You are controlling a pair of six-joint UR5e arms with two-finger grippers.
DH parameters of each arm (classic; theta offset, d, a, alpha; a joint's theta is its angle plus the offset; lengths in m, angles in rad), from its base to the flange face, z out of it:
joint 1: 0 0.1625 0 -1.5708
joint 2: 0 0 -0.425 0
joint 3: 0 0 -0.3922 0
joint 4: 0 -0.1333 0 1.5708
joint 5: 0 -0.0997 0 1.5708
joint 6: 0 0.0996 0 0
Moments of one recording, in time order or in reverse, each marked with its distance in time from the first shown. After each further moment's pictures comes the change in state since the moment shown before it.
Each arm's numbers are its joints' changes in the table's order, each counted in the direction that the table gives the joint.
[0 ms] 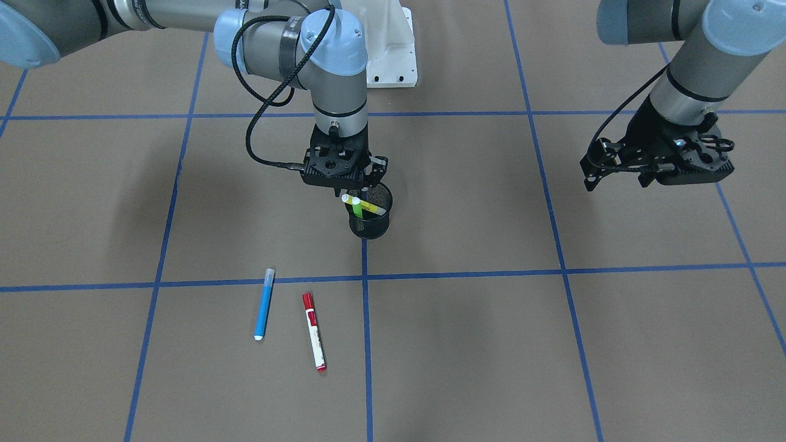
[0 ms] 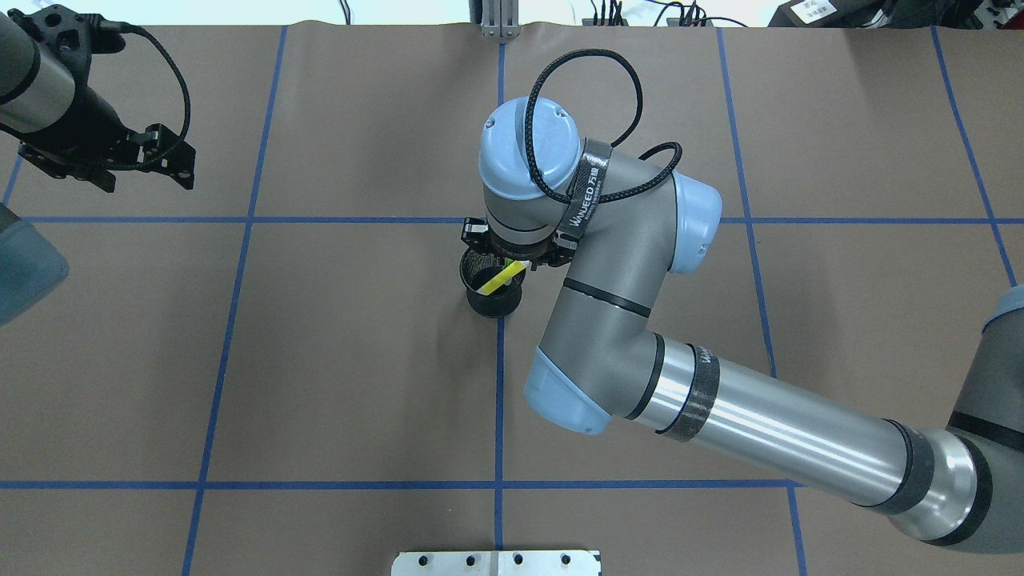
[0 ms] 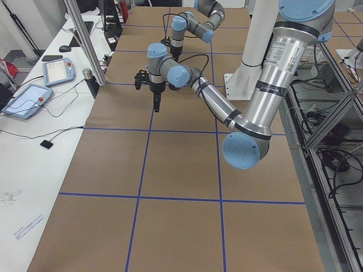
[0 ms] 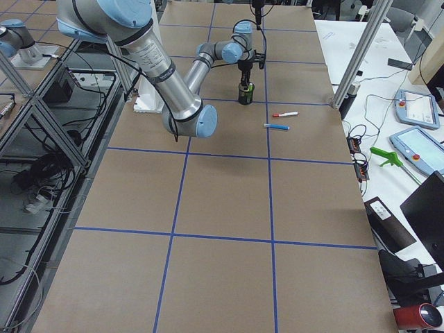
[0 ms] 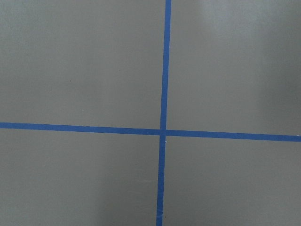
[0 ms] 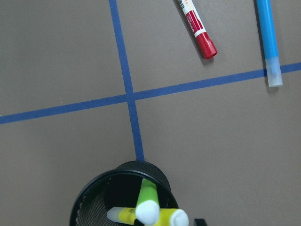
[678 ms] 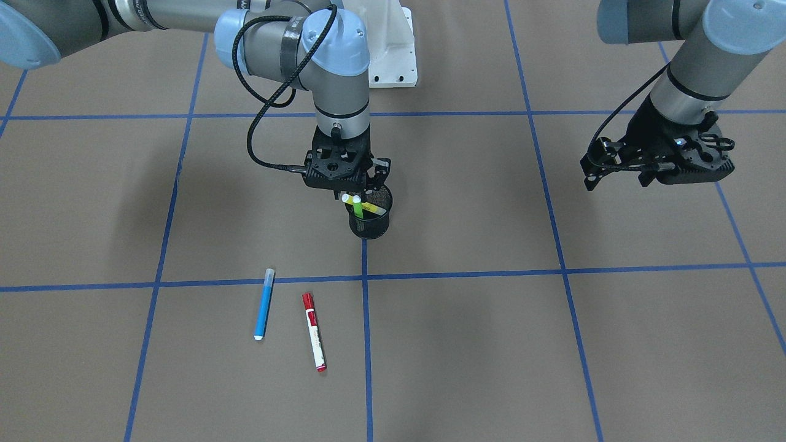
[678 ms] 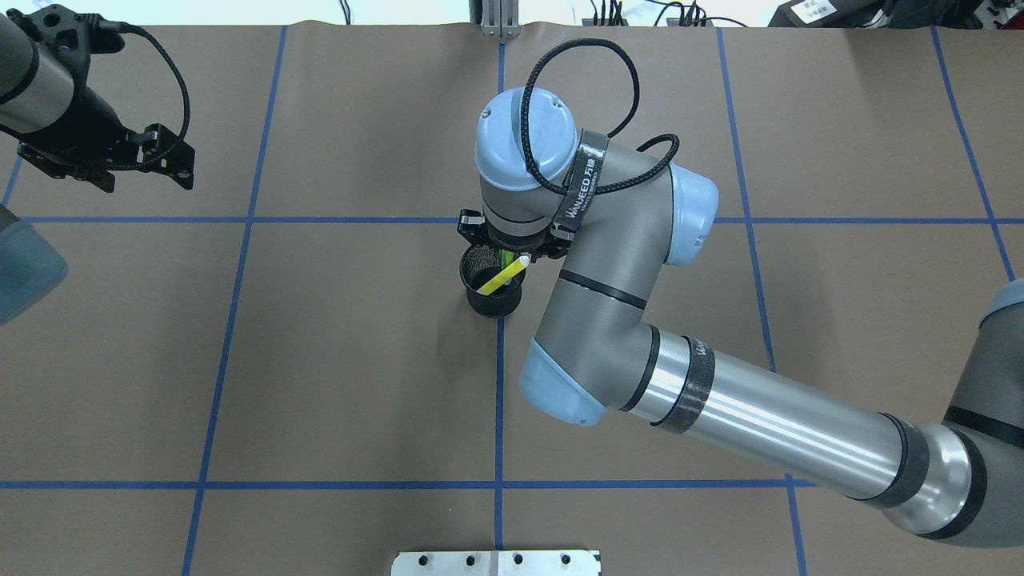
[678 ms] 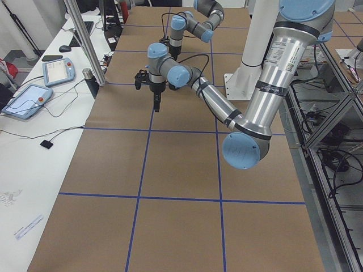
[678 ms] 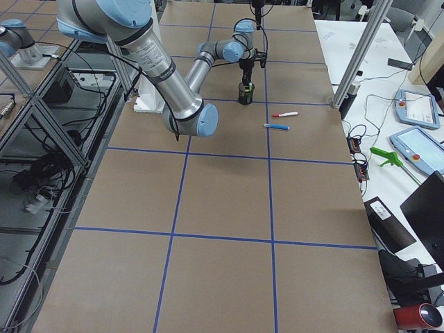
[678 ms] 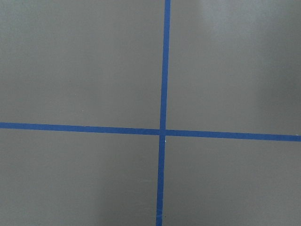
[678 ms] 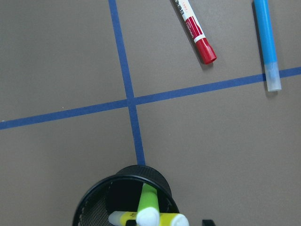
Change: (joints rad) left arm 0.000 -0.001 0.002 0.000 0.000 0.000; right arm 0.009 -0.017 0.019 -0.004 0.003 -0.025
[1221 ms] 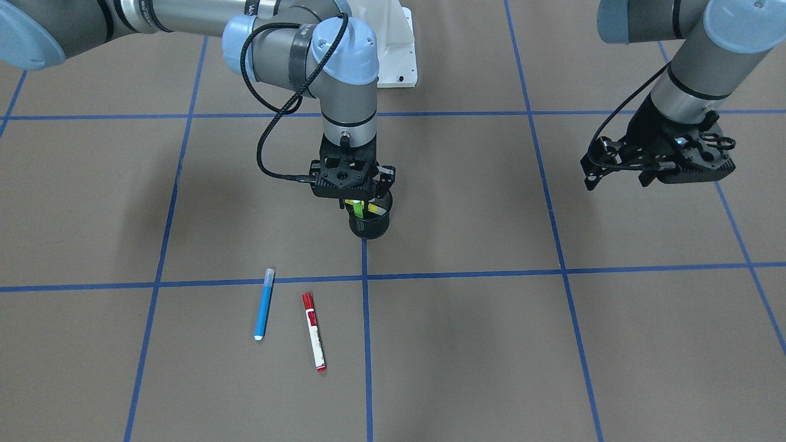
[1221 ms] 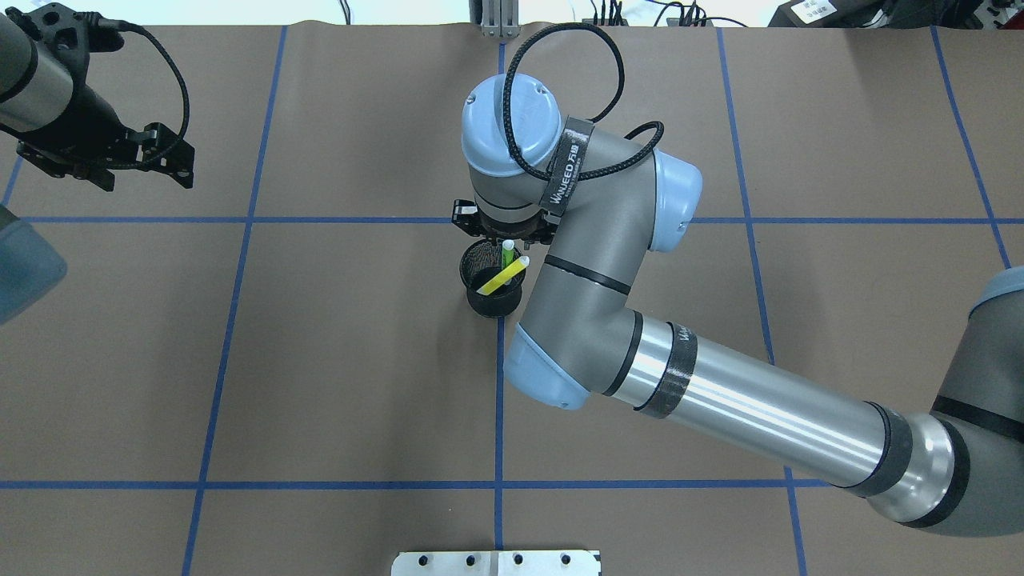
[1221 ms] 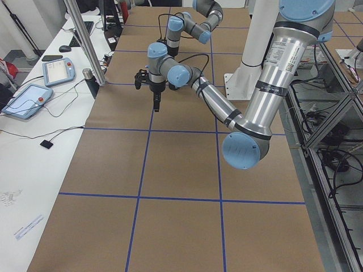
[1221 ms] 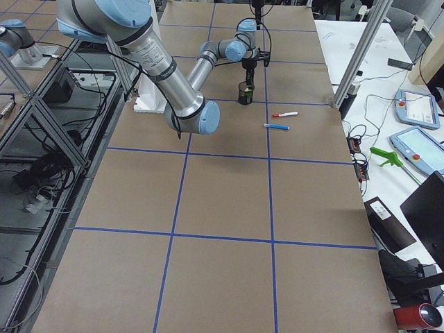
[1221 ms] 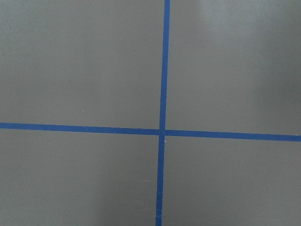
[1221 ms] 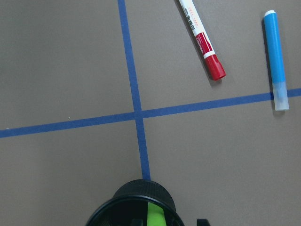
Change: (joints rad) left arm -0.003 0.001 0.002 0.000 0.000 0.000; right arm 0.010 -0.043 0.052 -0.001 0.013 -0.050
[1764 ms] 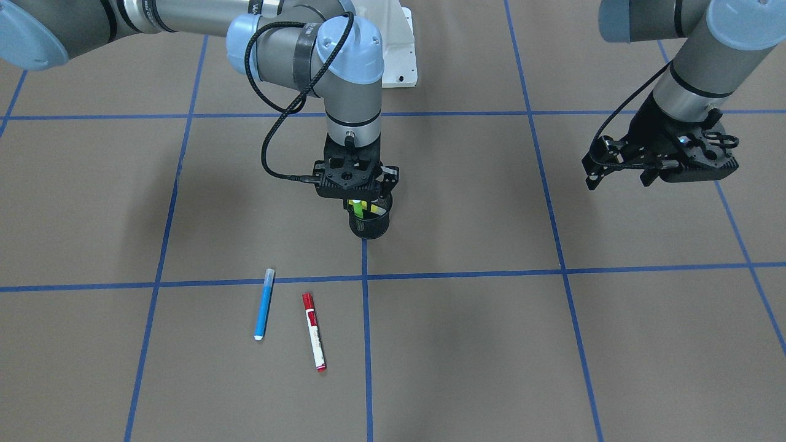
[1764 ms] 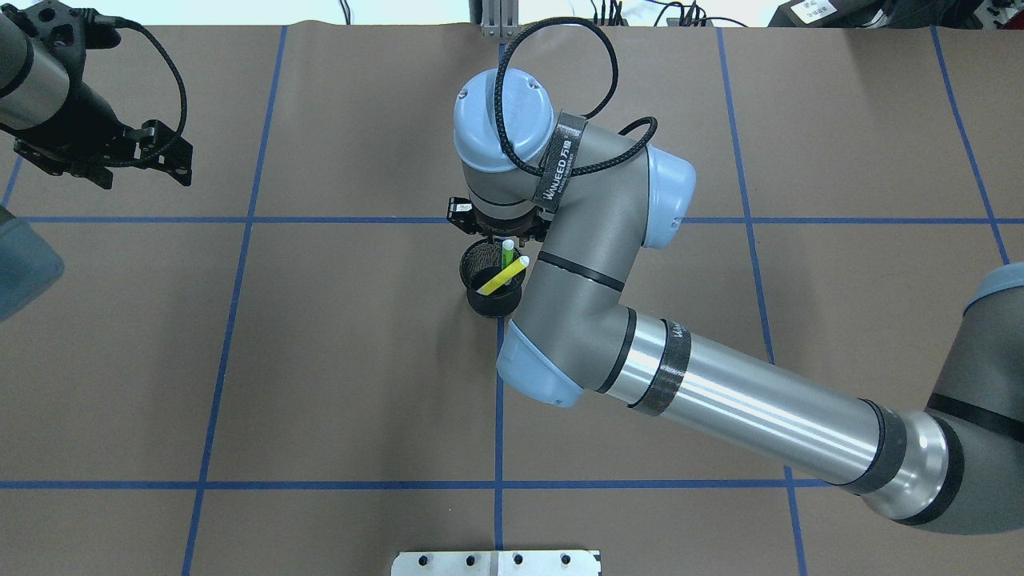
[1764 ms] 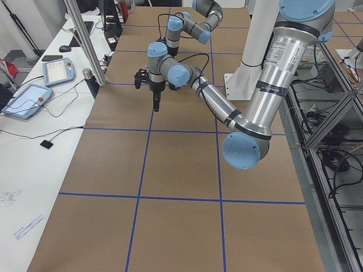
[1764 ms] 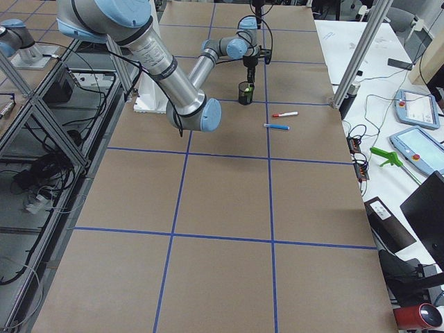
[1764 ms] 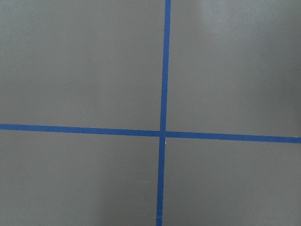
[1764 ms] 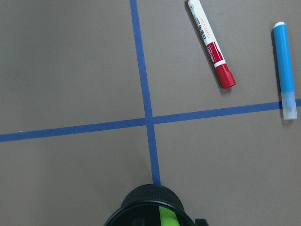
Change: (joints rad) left arm -0.003 0.000 0.004 0.000 0.000 -0.001; right arm 0.000 -0.005 0.006 0.005 -0.002 -0.002
